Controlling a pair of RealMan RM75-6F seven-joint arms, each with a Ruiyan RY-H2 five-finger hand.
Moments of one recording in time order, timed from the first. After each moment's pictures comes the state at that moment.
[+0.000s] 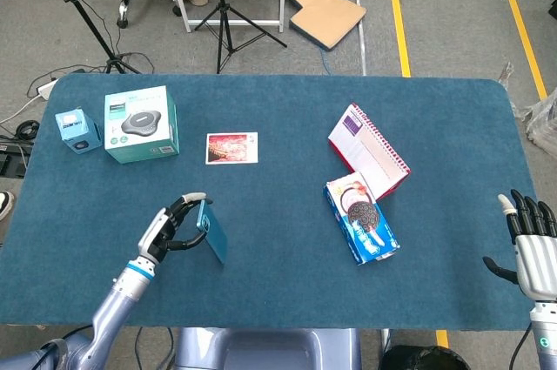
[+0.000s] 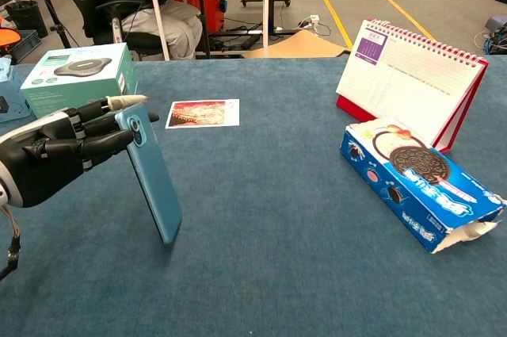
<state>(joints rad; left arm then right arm) -0.41 -1.61 -0.12 -1.48 1.47 1.07 -1.16 0.07 -1.12 0.10 -1.56 -1.46 1.51 -0.10</state>
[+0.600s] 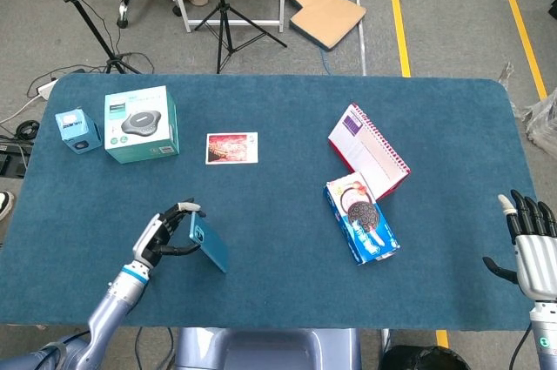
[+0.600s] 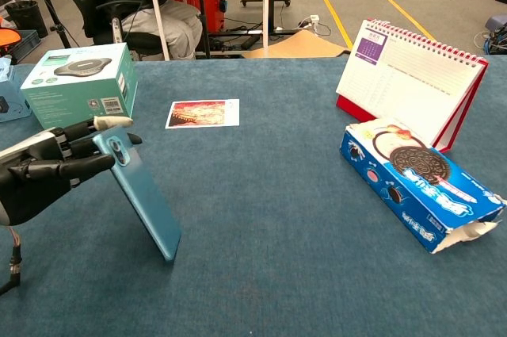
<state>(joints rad) -0.40 -1.64 -0.05 -1.32 1.53 1.12 -1.32 0.07 -1.12 0.10 -1.57 -1.46 1.50 -0.10</state>
